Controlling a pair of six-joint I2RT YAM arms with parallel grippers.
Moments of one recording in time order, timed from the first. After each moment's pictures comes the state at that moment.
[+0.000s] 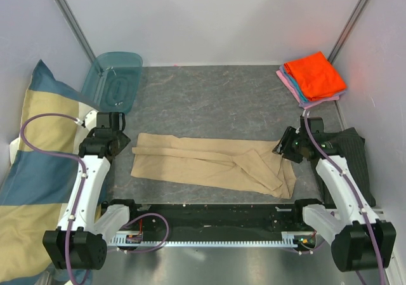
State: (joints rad) left arm -0.01 0.95 0.89 -0.86 -0.38 -0.77; right arm 0.06 0.94 0.73 -0.75 -0.14 0.55
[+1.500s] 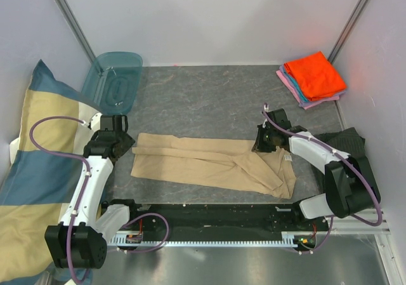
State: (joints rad) left arm -0.01 0.96 0.80 -0.74 -0.30 -0.77; right arm 0.31 1.43 0.77 -0.36 -0.18 0.45
